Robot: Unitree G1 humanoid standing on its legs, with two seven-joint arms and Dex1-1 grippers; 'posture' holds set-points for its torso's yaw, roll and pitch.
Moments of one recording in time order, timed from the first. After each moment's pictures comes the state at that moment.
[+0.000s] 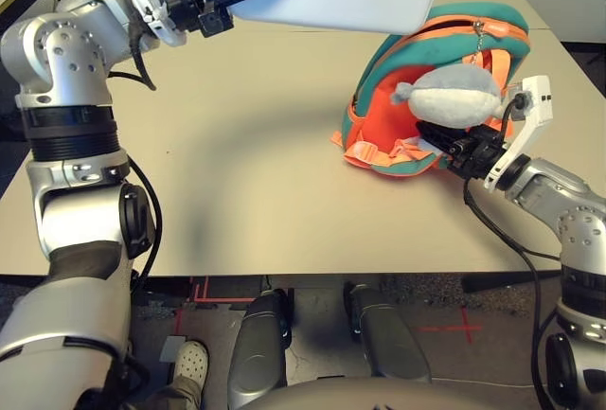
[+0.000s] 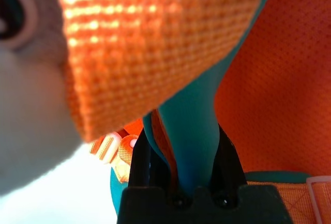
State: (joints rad) left arm -1.18 0.59 0.14 0.33 -0.73 0.84 -1.09; right arm -0.33 -0.50 -0.27 -0.25 0.81 0.88 0.40
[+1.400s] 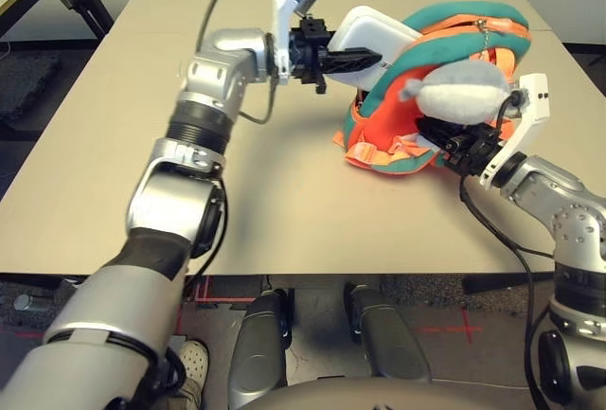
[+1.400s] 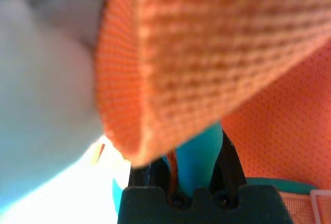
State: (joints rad) left arm -1.21 0.24 -0.10 0.75 -0.26 0.29 -1.10; right arm -0.37 -0.46 -0.26 -0.23 0.78 0.86 0.38
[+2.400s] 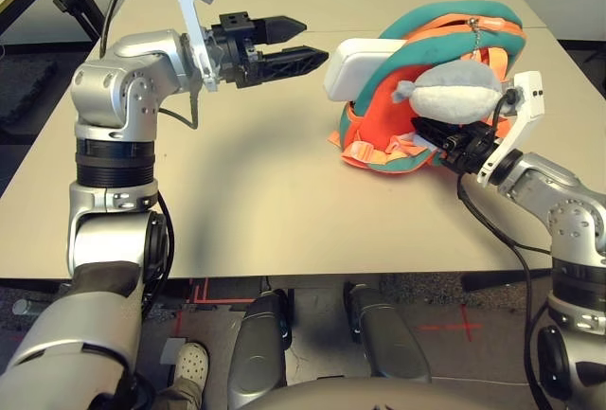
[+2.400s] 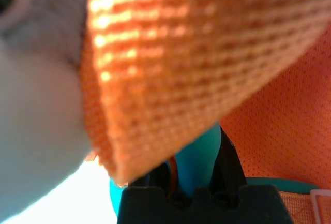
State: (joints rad) left arm -0.99 0.54 0.05 0.14 -0.49 0.81 -1.06; right arm -0.38 -0.47 -0.25 -0.21 0.76 0.85 0.42
